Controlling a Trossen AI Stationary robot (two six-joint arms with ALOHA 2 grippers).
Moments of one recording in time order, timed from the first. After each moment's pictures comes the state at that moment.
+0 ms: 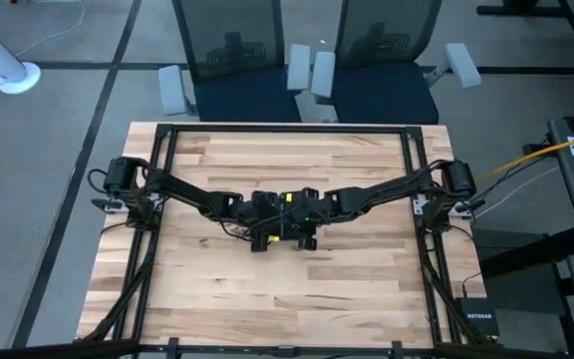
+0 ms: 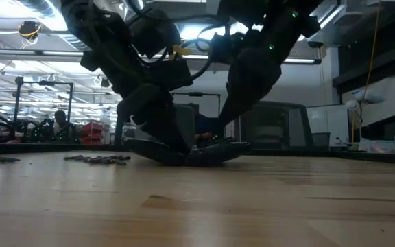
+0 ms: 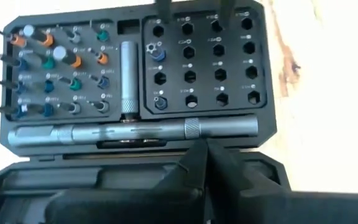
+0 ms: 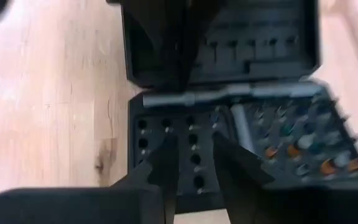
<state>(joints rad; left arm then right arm) -0.05 1.78 0.84 0.10 -0.09 0.03 0.08 1.79 1.13 -0.34 0.10 0.07</state>
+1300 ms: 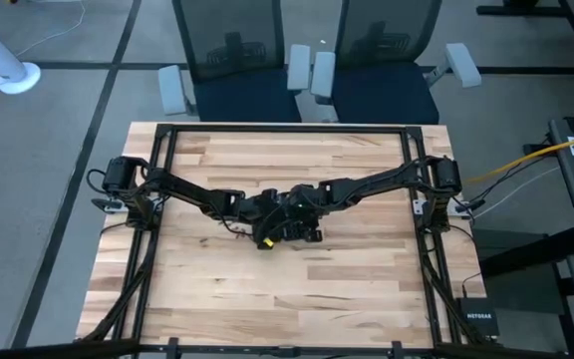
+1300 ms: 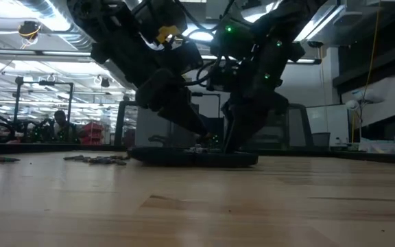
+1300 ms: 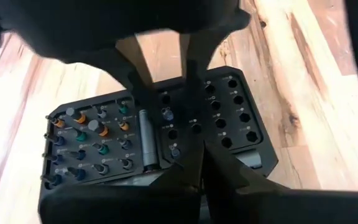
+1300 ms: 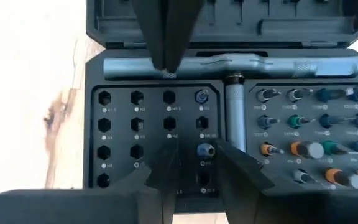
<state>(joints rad) -0.05 1.77 0.90 0.14 -0.12 0.11 -0.03 1.88 1.13 -0.36 -0.07 -0.17</state>
